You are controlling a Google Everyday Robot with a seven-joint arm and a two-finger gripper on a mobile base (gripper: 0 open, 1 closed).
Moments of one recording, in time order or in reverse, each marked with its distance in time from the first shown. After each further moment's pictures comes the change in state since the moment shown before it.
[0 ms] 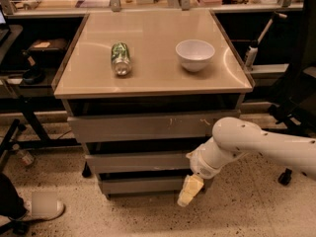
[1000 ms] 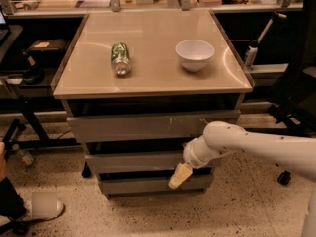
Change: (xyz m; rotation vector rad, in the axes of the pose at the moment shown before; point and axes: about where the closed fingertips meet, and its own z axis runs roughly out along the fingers) arm -0.011 -0.086 0.056 0.142 -0.090 0.034
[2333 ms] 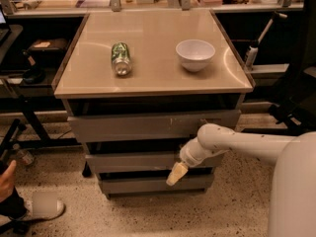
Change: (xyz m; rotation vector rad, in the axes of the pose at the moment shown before) arm 0.015 -0.038 0.056 -0.003 0.005 0.016
